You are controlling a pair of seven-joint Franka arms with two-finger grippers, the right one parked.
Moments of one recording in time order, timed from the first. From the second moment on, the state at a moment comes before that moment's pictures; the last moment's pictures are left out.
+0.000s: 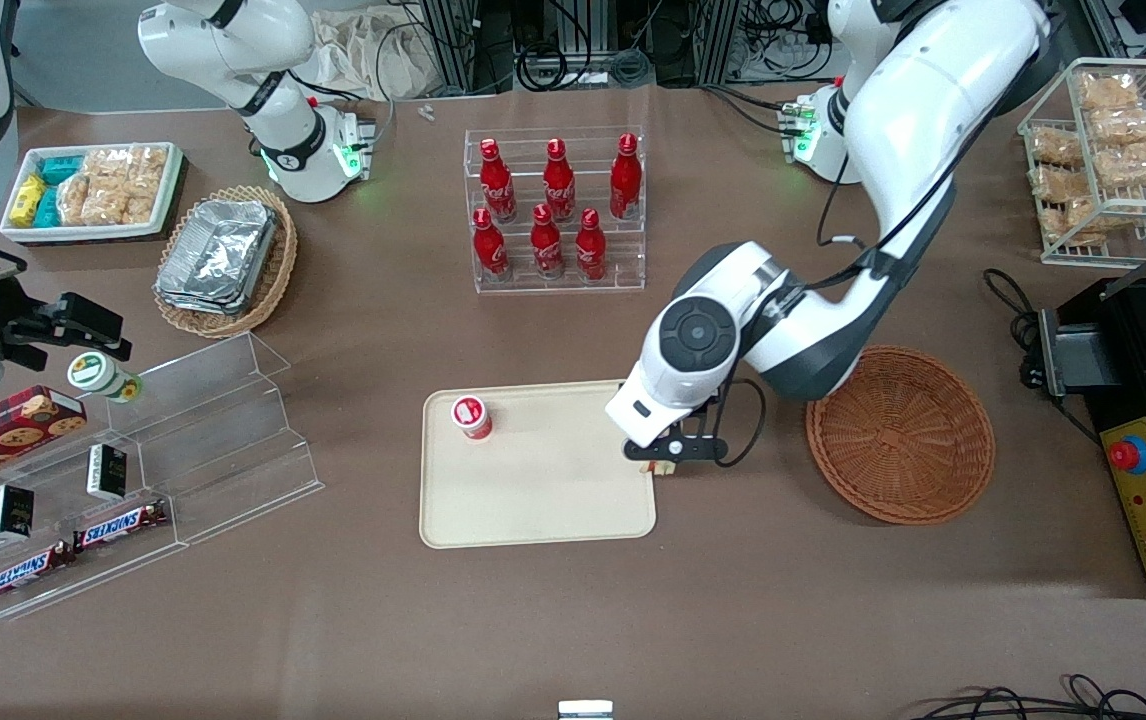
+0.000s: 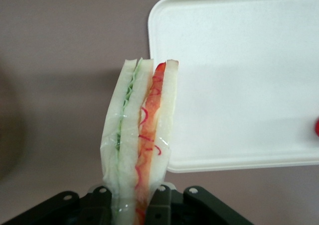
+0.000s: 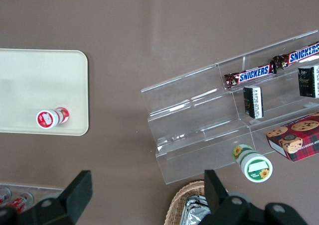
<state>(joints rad) -0.16 0.78 -0.65 -1.34 0.41 1.91 -0.81</state>
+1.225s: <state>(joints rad) -0.31 0.93 -0.51 -1.23 0.51 2.06 -0.93</state>
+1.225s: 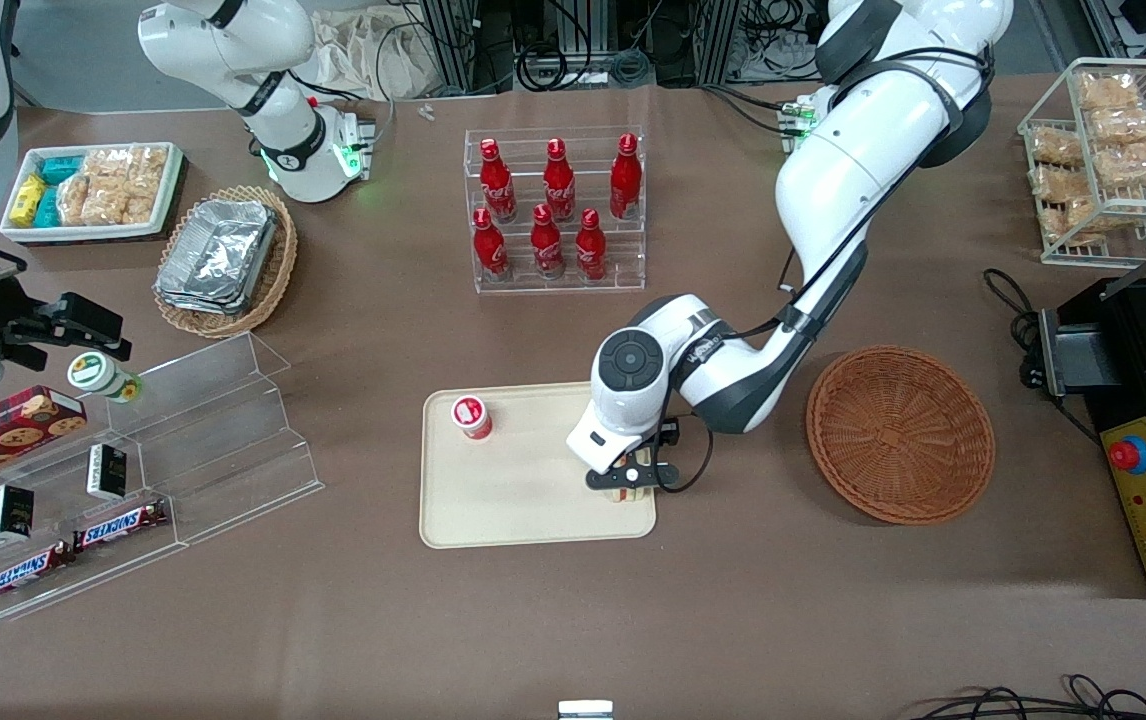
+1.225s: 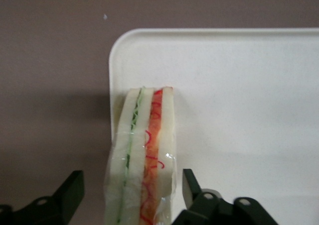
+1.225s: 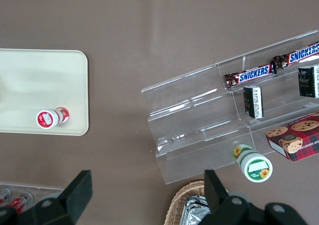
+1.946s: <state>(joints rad) -0.07 0.62 -0.50 -1.13 0.25 1.69 -0.70</state>
